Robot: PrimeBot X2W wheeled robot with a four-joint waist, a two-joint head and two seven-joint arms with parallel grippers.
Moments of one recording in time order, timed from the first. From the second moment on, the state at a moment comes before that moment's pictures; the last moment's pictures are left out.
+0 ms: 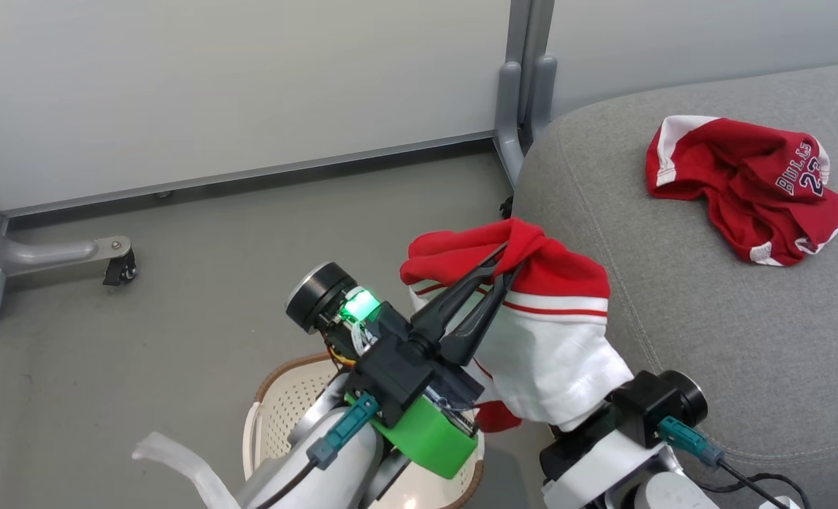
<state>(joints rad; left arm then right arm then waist) -0.39 0.07 -0.68 0.03 -0.15 -0.13 -0.26 -0.11 -0.16 0.46 0.14 0.25 0.13 -0.26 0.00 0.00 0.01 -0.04</state>
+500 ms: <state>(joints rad) -0.36 0.08 -0.65 0.14 -0.16 -0.13 -0.26 -0.08 -0.15 0.43 0.15 0.26 0.13 -0.26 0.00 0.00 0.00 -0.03</state>
